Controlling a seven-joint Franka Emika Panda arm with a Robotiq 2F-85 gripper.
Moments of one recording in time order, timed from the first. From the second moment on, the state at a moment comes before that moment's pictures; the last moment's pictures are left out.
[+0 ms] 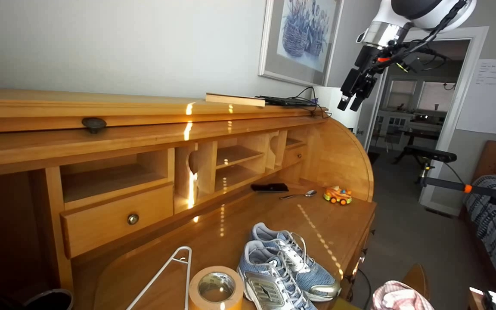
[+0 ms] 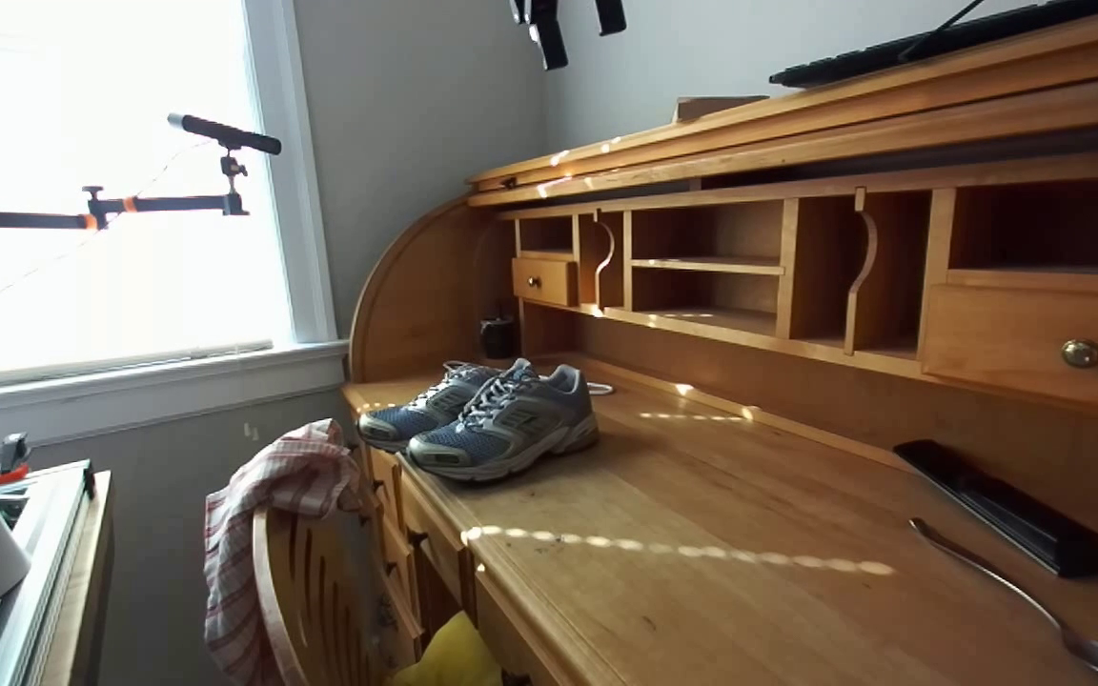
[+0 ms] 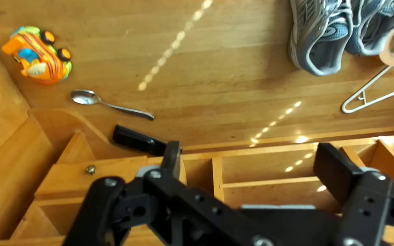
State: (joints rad) arm -0.22 -0.31 -0.22 -2.15 0.01 2.13 -0.26
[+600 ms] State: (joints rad) arm -0.22 -0.34 -0.27 -2.24 0.01 2.00 -0.30
